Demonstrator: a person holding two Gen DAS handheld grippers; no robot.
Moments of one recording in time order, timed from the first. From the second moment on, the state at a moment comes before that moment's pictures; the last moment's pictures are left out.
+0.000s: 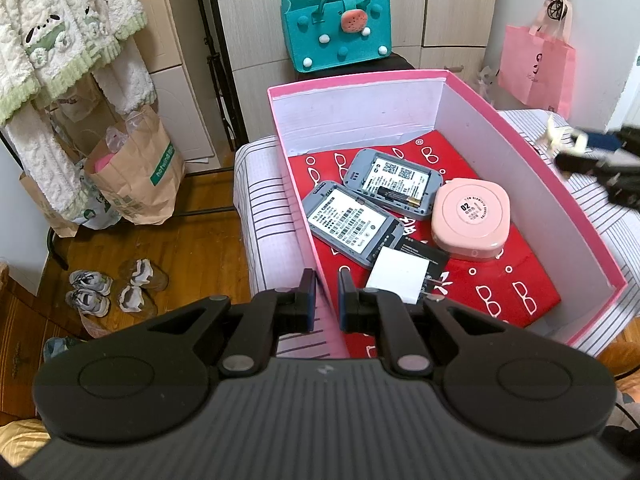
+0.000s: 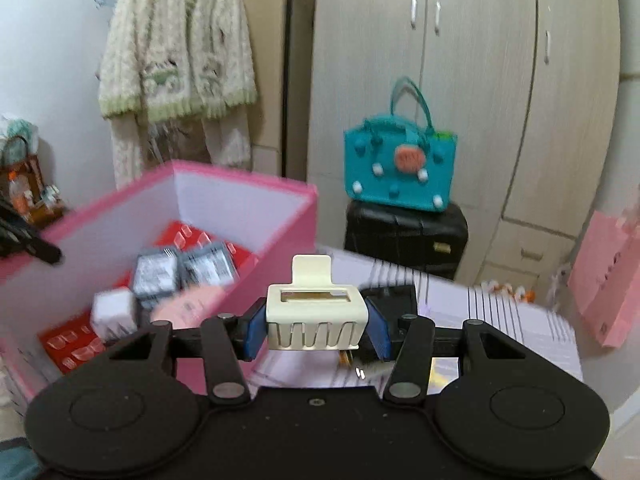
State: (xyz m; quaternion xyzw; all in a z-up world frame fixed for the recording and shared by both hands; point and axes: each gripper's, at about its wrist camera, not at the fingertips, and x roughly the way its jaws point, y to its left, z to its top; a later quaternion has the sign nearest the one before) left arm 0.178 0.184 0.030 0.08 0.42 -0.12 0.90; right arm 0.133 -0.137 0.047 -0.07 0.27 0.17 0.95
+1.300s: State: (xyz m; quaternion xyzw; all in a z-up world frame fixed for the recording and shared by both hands) left arm 0.174 0.182 0.029 0.08 0.42 -0.12 0.90; right arm 0.195 -0.112 0.090 -0.07 0.32 0.27 0.91
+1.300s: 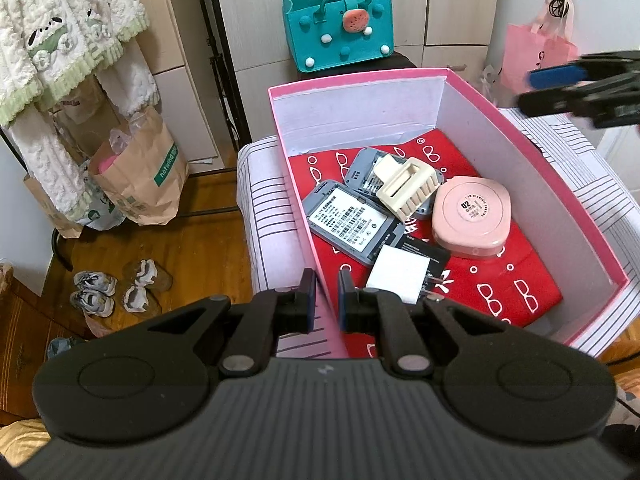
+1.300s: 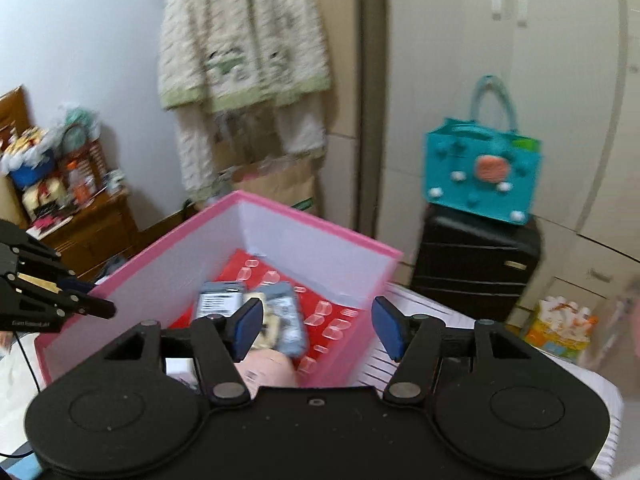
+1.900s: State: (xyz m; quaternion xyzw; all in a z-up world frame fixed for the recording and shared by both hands) left arm 0.175 0.185 0.030 0.07 0.42 -0.11 0.90; right arm 0.223 -0.210 0.010 0.02 0.39 0.17 0.91
